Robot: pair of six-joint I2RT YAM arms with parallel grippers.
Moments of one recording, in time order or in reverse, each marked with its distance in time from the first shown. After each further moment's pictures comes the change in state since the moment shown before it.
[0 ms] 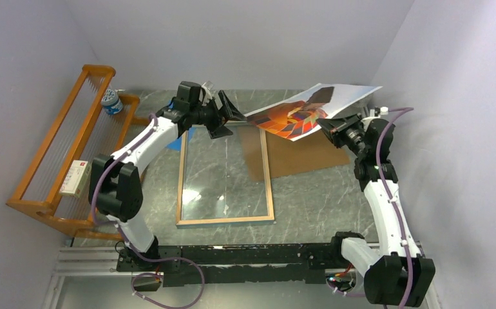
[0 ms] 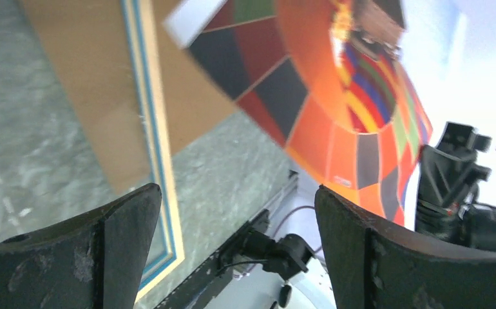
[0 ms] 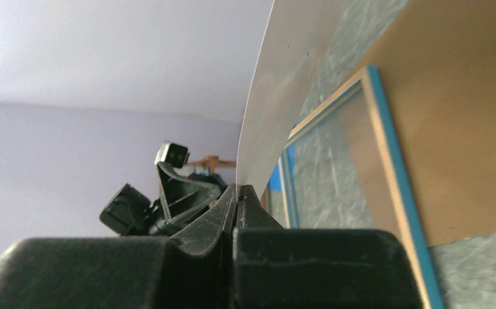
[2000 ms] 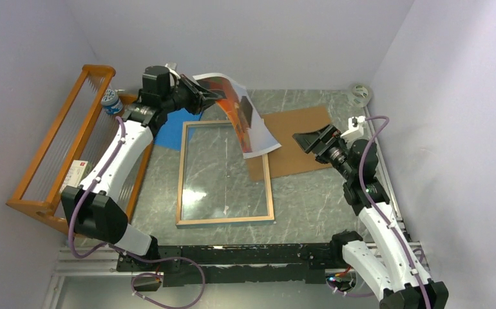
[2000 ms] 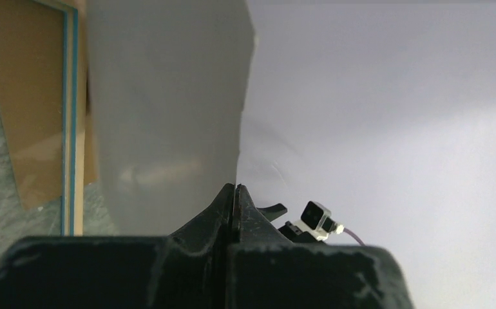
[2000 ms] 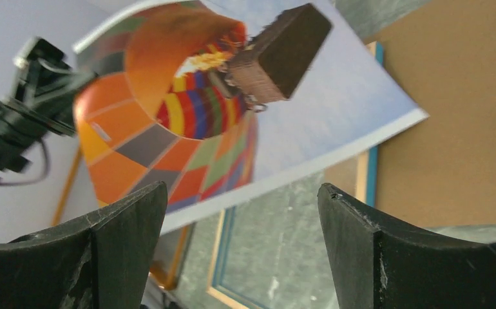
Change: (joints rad) left arm 0.085 -0.261 -0.047 0.122 -0.084 -0.372; right arm 0.291 -0.198 -0.172 0.069 0.134 -0.264
